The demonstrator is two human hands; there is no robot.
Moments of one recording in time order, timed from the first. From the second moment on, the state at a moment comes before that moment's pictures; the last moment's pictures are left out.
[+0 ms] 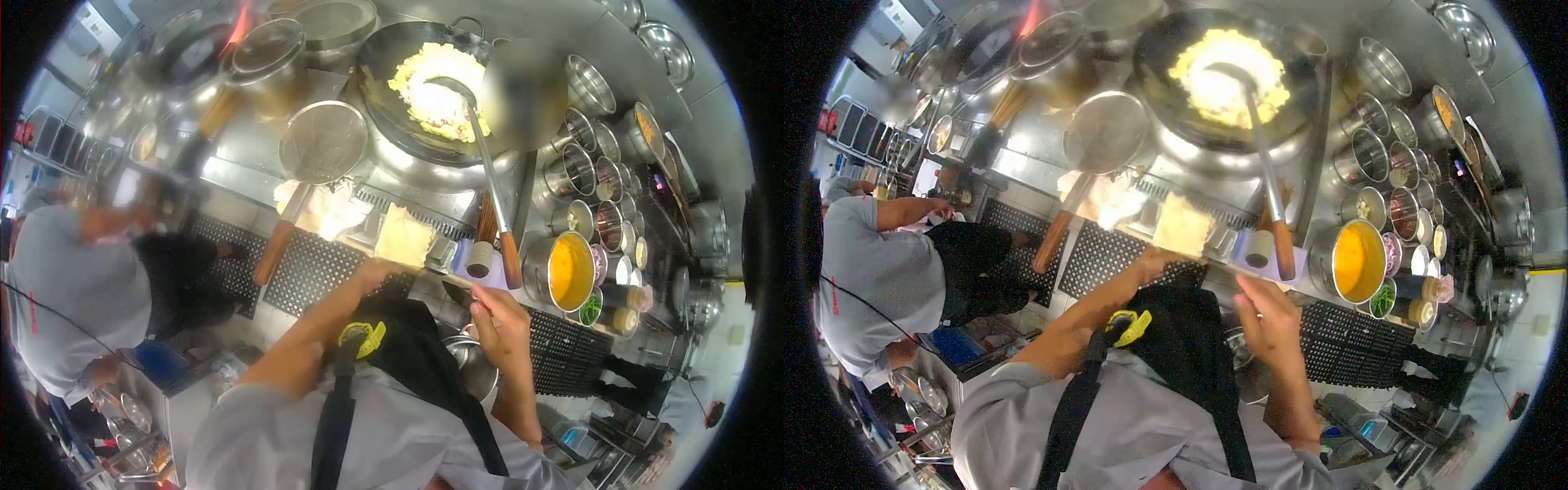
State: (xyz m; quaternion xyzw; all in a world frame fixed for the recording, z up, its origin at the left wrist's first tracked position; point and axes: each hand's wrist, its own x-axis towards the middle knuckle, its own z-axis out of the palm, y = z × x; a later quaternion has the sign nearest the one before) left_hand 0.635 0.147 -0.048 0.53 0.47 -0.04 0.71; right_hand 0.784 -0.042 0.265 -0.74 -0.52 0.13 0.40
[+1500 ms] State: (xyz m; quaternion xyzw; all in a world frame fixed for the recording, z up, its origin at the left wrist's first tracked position) left_hand 0.741 0.294 0.172 0.33 0.37 0.13 0.86; right_hand 0.885 0.095 0.295 -0.80 -0.51 0.01 0.30
